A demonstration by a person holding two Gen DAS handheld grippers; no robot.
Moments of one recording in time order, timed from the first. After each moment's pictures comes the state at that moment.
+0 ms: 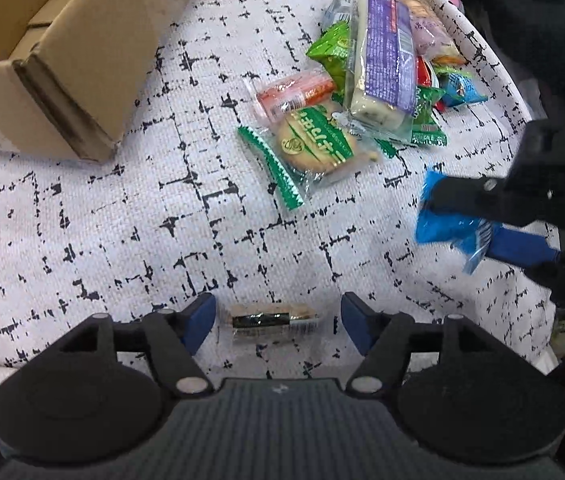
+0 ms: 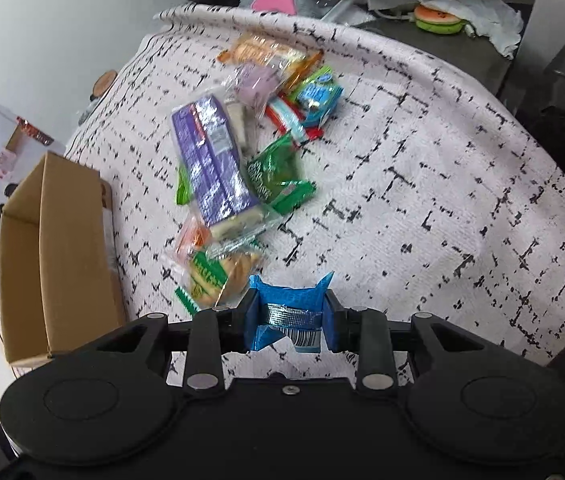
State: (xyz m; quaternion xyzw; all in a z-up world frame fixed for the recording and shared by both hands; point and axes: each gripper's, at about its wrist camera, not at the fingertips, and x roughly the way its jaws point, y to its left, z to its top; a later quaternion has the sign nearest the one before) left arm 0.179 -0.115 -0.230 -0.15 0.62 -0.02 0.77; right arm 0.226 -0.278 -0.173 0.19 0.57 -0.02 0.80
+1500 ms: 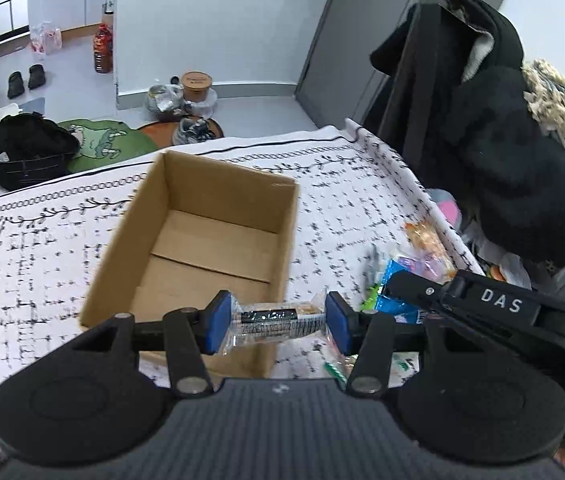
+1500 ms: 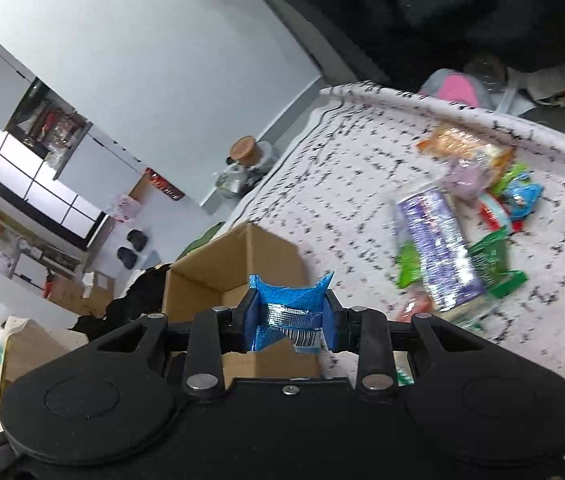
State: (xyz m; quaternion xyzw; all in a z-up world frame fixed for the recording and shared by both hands) left arm 0.209 -0.002 -0.079 -0.15 0.45 0.03 0.88; right arm 0.246 -0.207 -0.109 0.27 0.43 0.14 0.85
